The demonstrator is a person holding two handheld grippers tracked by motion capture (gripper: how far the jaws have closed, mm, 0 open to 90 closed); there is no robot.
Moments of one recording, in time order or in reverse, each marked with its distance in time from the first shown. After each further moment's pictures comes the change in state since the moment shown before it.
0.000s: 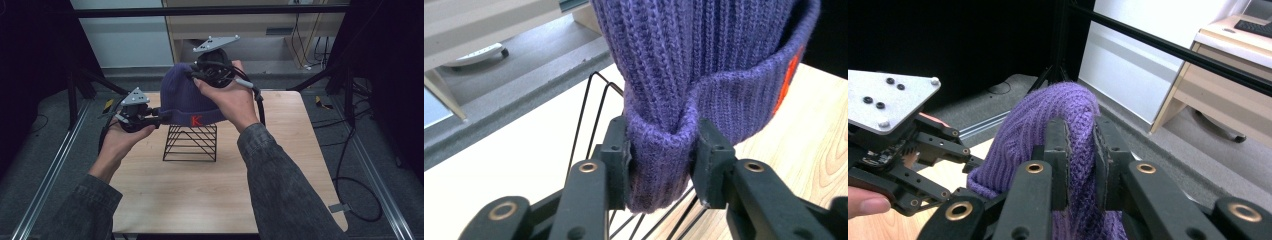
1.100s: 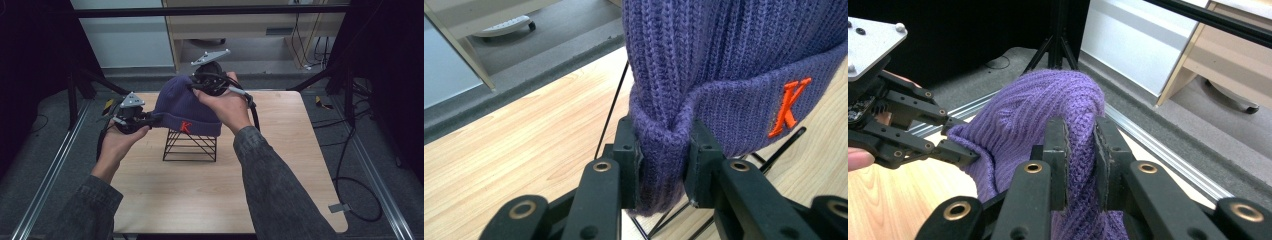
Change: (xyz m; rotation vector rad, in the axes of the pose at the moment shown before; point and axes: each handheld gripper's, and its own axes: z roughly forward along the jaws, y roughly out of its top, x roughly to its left) left arm 0.023 -0.028 0.010 0.063 0.073 -0.048; right arm -0.009 -0.035 0.041 0.098 0.014 0.020
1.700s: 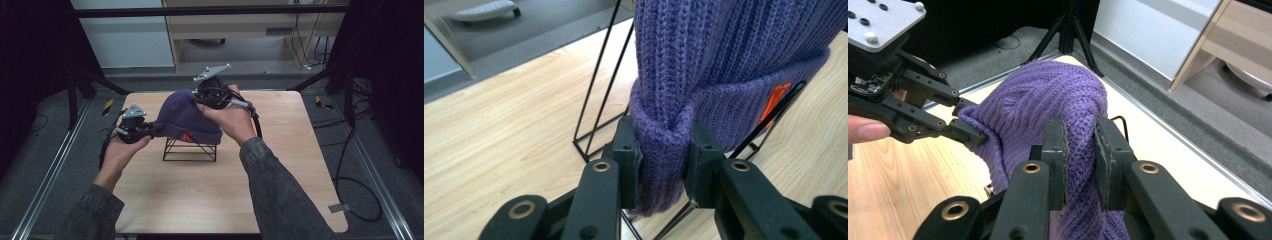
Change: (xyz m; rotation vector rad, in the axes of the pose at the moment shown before) left arm -0.007 -0.028 0.012 0.013 -0.042 -0.036; right arm 0.008 -0.029 0.000 0.065 0.038 -0.018
